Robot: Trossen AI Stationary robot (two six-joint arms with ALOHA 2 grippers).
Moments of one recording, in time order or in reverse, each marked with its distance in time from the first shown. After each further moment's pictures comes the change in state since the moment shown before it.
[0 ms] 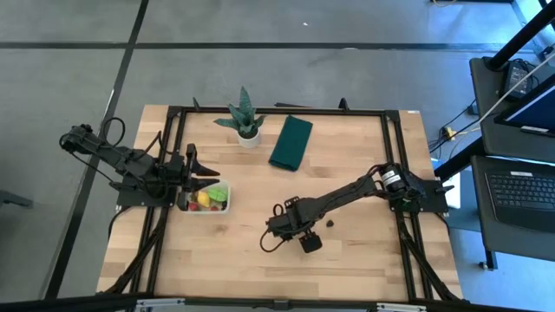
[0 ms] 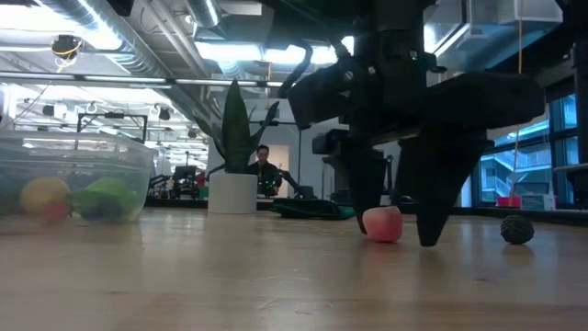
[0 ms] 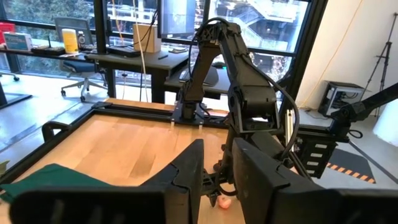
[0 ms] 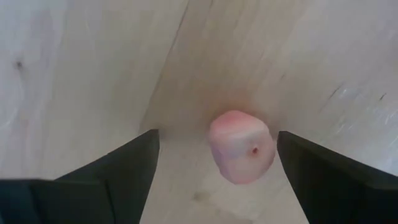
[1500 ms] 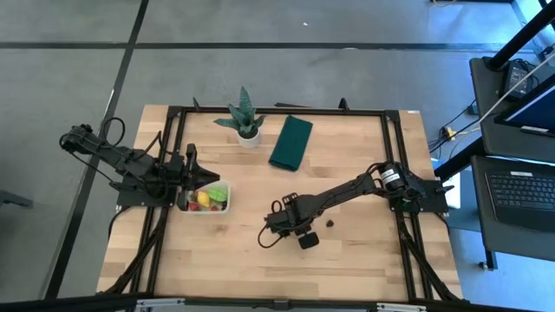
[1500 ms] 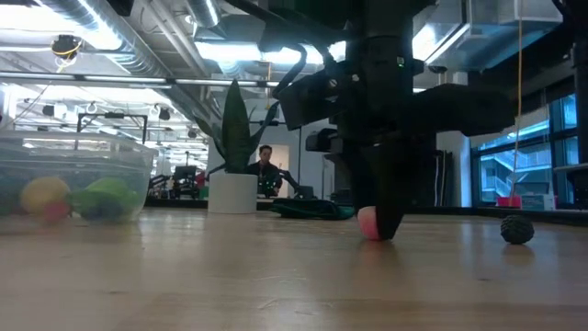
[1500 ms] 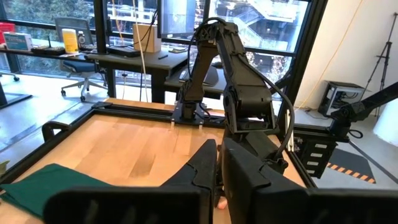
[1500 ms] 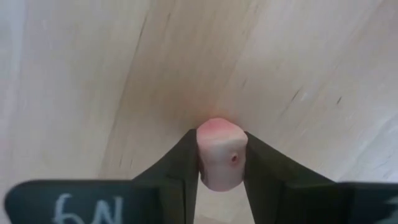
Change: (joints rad) left arm 0.000 0.000 0.000 0.000 0.000 0.000; right arm -0.021 0.000 0.003 0.020 0.044 -0.003
